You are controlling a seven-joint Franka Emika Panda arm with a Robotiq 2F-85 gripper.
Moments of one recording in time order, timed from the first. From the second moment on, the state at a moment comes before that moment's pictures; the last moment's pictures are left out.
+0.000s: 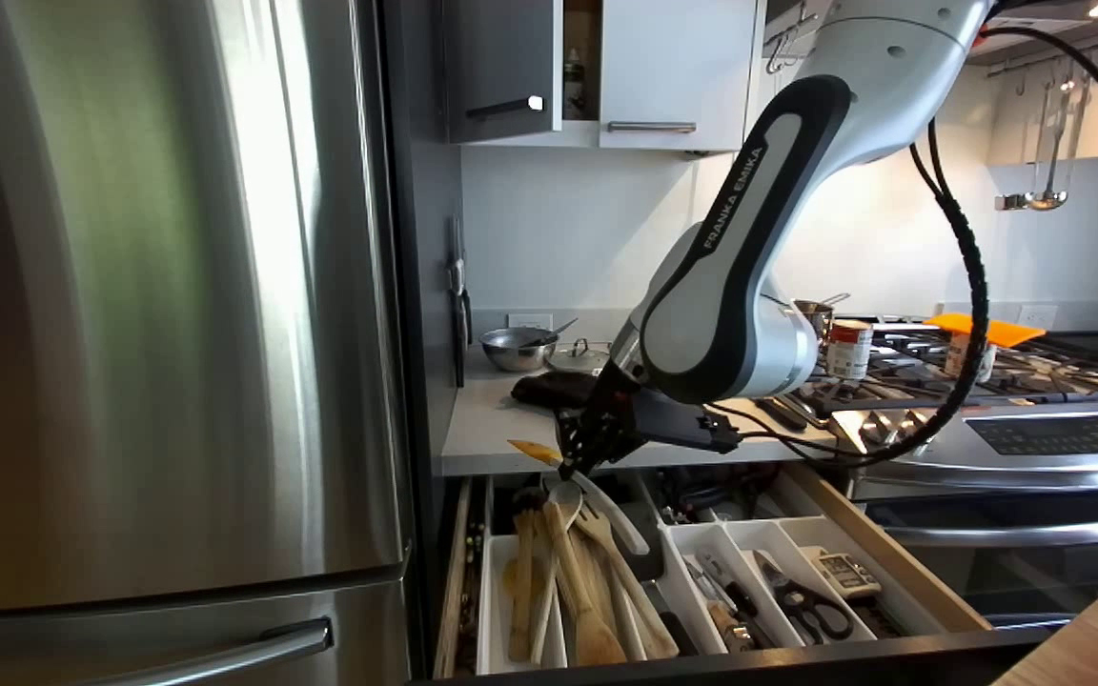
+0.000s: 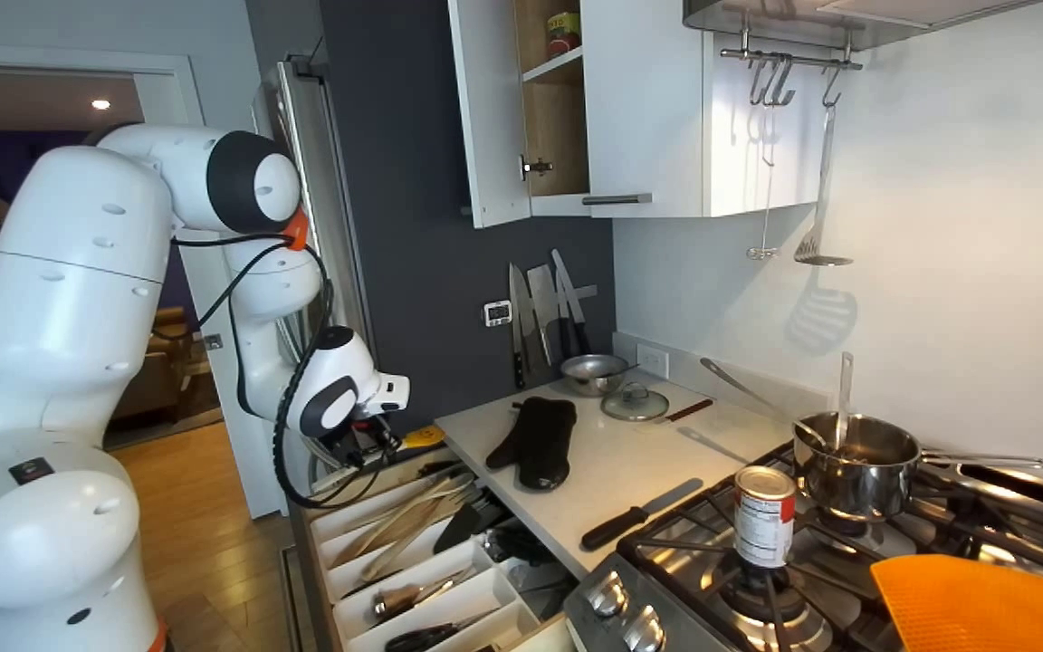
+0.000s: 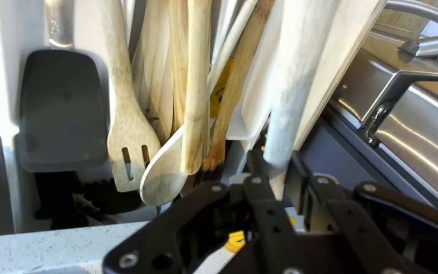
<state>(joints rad) 0.07 0.41 0.45 -2.49 0.22 3.39 0.26</state>
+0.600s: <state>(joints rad) 0.14 0.51 0.43 -2.46 0.24 3.38 0.35</state>
